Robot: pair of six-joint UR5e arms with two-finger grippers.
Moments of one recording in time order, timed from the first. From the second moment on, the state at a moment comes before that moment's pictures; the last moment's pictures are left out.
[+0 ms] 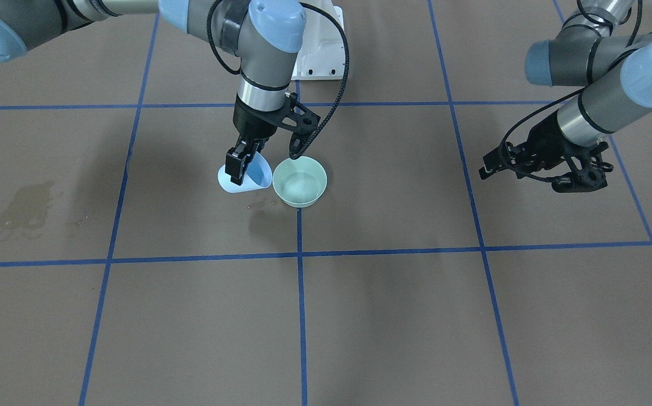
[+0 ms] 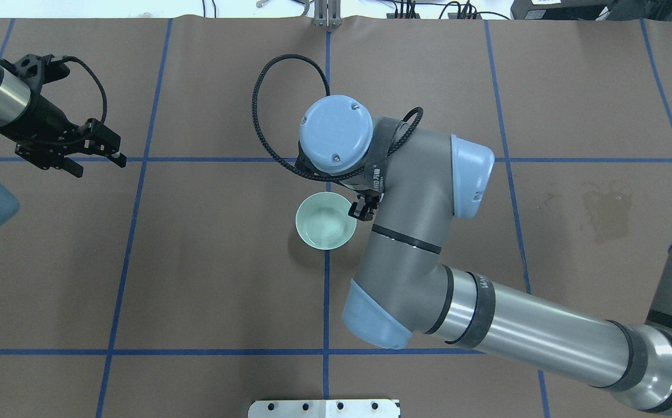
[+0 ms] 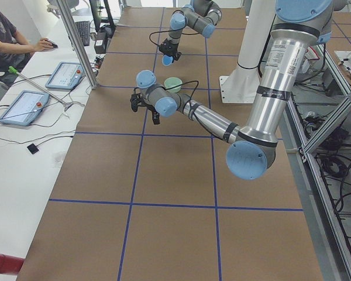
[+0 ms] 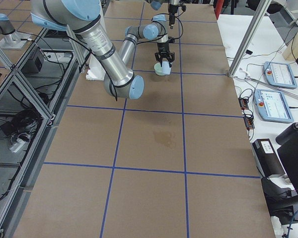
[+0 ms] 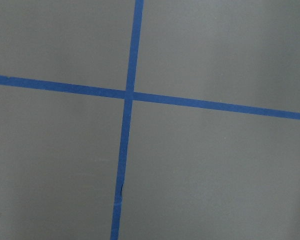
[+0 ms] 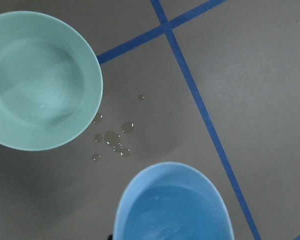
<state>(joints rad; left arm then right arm) -1.00 -1.83 -1.76 -1.84 -2.41 -0.98 0.49 -0.70 1.67 -2.02 1.58 0.03</state>
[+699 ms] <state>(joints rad) -1.00 -1.83 -1.75 -1.84 -2.41 -0.98 0.37 -0.50 1.43 -2.26 1.36 -0.04</state>
